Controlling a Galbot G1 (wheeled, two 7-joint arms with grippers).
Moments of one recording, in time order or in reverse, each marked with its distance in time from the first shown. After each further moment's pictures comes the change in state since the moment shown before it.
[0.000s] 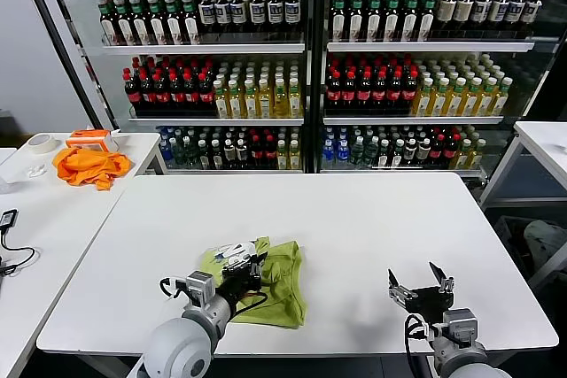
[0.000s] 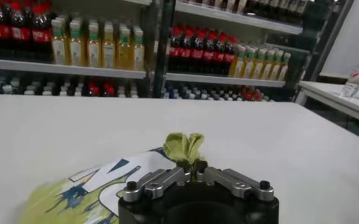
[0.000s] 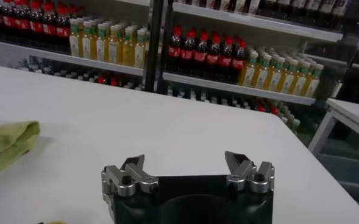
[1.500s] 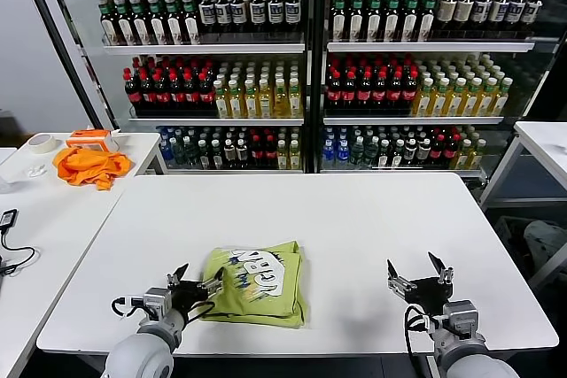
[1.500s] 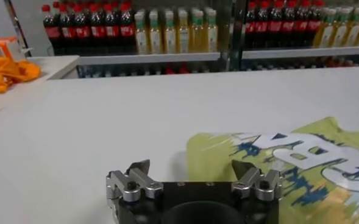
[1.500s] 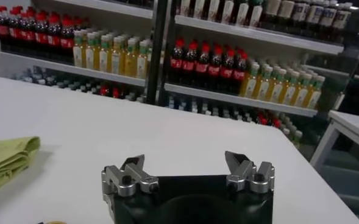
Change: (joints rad) left arm 0.163 0.007 -0.239 0.097 0.191 -0.052 0.047; right arm 0.040 -0.013 -0.003 -0.002 0.012 0.007 -0.003
